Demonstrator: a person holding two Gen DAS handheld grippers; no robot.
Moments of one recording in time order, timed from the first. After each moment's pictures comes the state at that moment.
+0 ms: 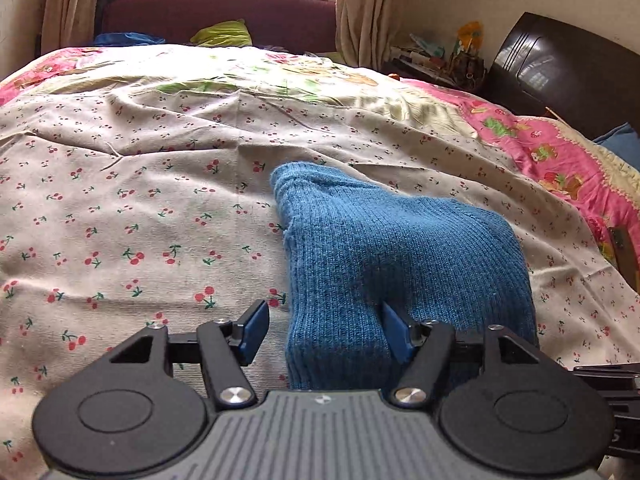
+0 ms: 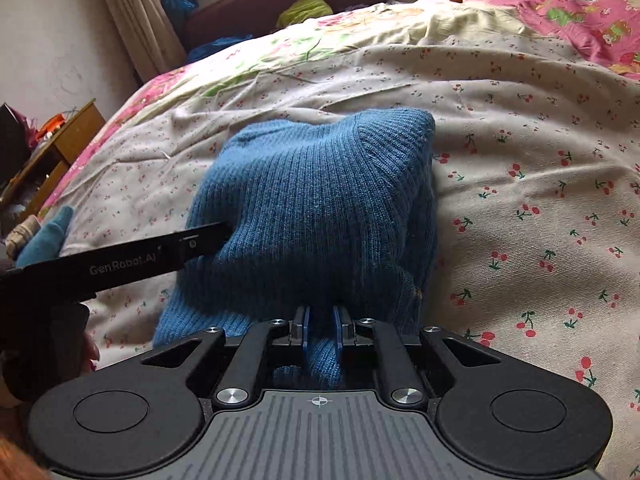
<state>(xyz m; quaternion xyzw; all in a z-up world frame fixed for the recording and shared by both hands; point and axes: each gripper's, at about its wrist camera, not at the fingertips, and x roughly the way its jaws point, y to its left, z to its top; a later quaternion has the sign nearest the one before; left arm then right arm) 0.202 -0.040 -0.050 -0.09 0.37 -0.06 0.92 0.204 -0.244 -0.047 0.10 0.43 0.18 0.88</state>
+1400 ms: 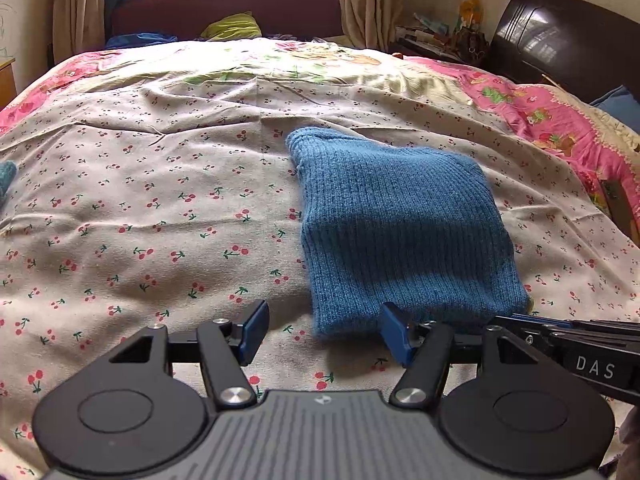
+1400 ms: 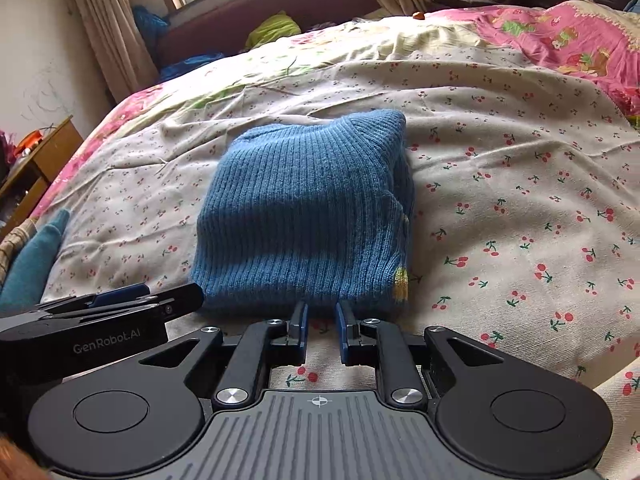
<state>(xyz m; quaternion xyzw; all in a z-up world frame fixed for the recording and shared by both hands) 0.119 -0.047 -0.032 -0.05 0.39 -0.04 0.92 0.139 -0.231 -0.028 0.09 0.42 0.11 0.90</state>
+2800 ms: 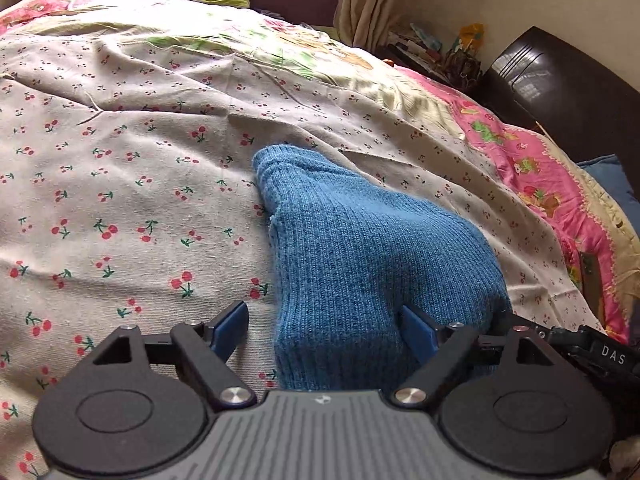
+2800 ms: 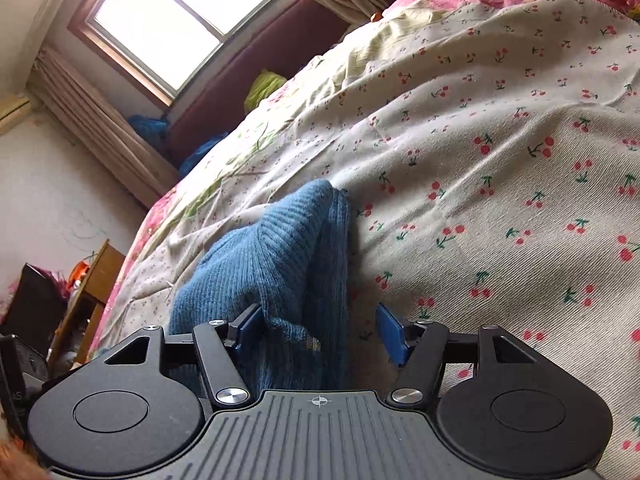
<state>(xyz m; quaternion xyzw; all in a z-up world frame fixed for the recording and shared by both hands) 0.224 -0.024 -0.057 -0.17 0.41 -0.11 0.89 0.232 -0.331 -0.075 0.31 0.36 0.16 0.87</state>
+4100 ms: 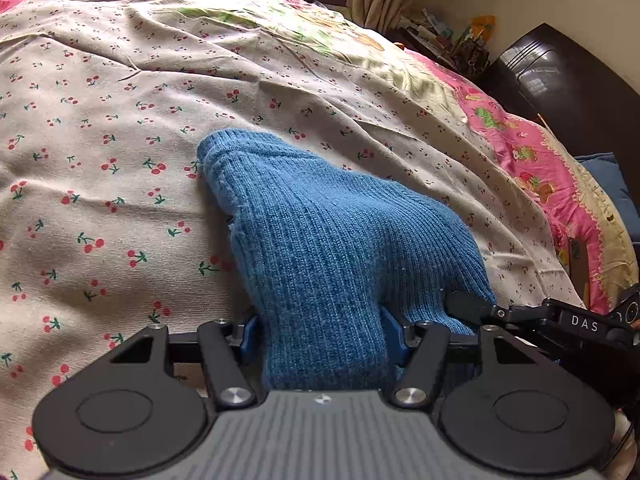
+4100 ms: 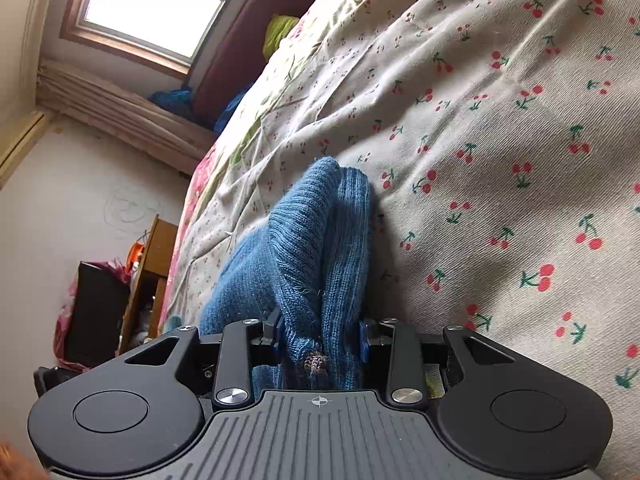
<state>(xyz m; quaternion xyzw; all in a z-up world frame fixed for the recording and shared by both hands) 0.180 -0.002 -0.048 -0.19 0.44 -0.11 0.87 0.220 -0.301 -0.080 0.39 0.43 0.22 0.78</state>
